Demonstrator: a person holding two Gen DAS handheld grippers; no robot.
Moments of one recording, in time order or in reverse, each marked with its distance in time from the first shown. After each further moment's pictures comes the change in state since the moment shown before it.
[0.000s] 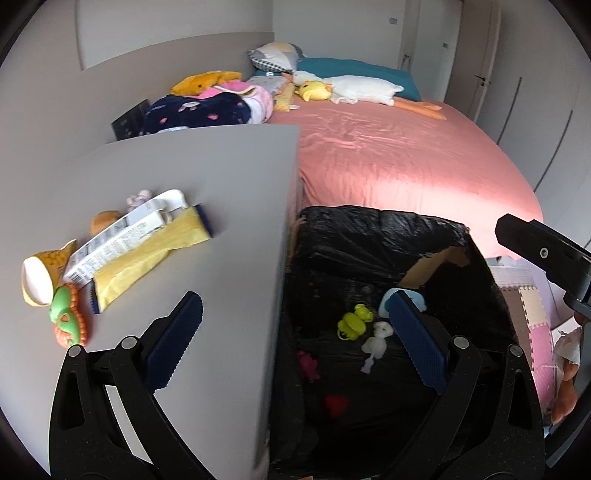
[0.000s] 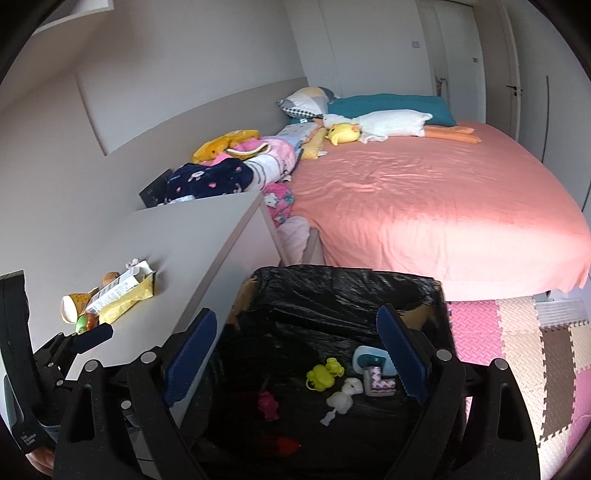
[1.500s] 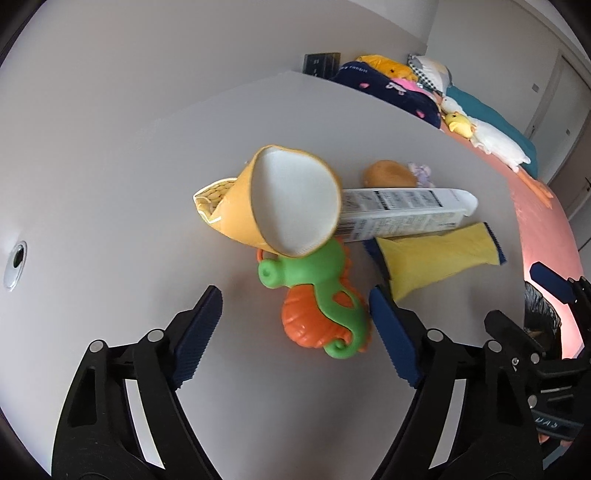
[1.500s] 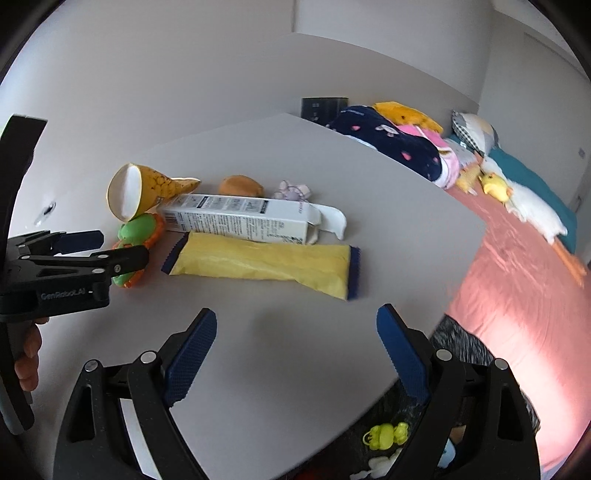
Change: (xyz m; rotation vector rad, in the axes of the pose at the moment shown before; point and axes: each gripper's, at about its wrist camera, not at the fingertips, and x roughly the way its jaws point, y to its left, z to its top) left arm 0.004 0.216 -0.049 -0.464 0.052 0.238; right arm 0.118 0.223 -0.027 -0.652 0.143 0.230
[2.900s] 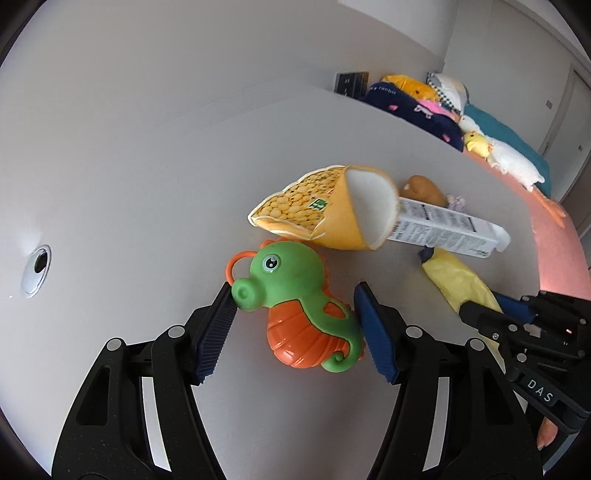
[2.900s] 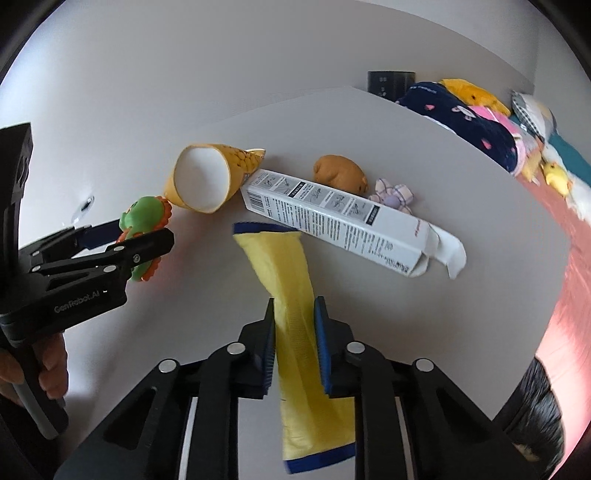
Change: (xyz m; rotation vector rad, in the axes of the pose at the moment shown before) left arm -0.018 0.035 0.001 -0.035 -0.075 0.055; right arm 0.035 0.031 0.028 0.003 0.110 0.239
